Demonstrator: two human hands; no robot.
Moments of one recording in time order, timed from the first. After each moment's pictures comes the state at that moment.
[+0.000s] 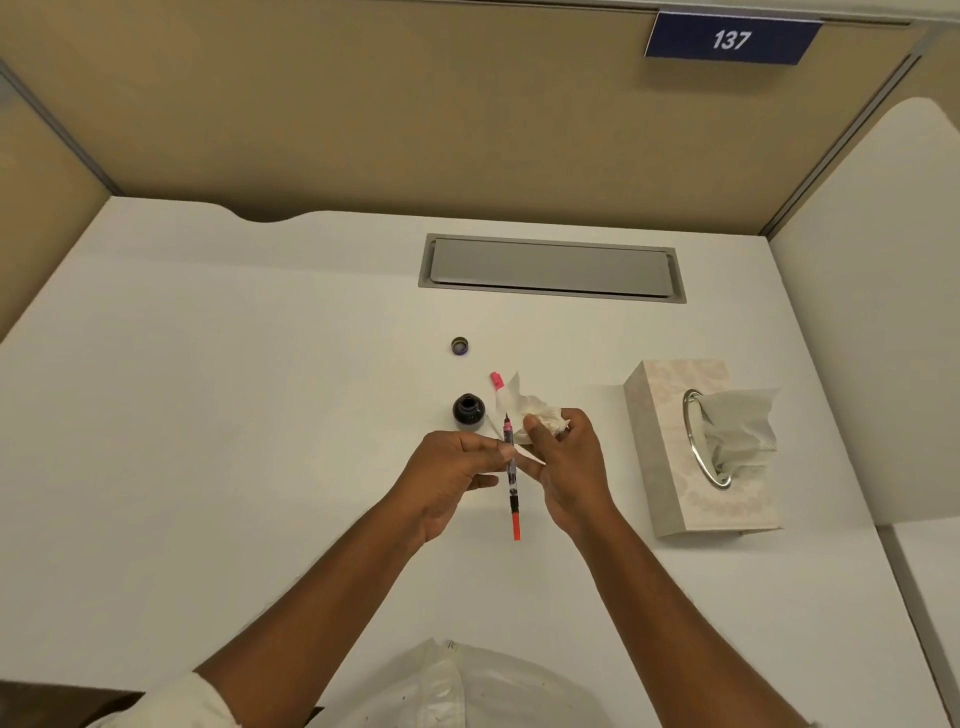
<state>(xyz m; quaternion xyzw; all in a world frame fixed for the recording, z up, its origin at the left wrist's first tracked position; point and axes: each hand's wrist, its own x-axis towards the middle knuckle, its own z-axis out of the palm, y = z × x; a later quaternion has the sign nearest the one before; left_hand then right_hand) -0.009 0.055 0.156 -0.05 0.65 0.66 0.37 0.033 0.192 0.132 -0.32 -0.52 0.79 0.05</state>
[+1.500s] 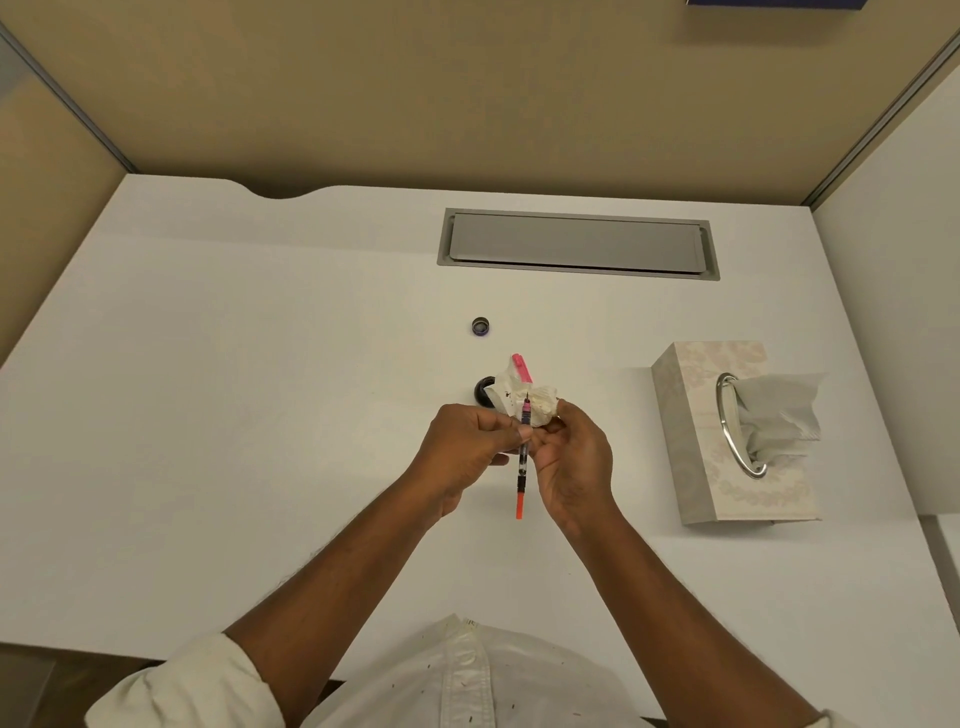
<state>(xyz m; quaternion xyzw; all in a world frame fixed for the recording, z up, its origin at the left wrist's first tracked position) -0.021 0.053 0.164 -0.04 0.73 0.59 0.34 0.020 0.162 0.139 -0.33 -0.28 0.90 0.10</state>
